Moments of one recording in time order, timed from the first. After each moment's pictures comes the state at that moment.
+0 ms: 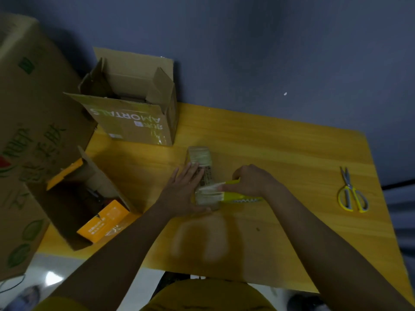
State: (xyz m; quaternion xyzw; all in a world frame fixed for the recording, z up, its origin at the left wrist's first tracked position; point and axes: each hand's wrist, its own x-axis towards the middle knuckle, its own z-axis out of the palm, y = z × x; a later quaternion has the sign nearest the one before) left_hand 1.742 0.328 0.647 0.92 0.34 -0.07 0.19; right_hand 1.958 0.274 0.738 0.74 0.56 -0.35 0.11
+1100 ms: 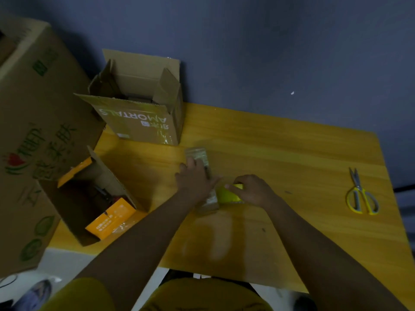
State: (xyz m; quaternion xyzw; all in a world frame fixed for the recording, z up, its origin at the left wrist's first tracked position) left_hand 1.794 0.330 0.693 0.80 0.56 -0.11 0.19; right_hand 1.967 0.255 0.670 0.74 0.55 -0.37 0.01
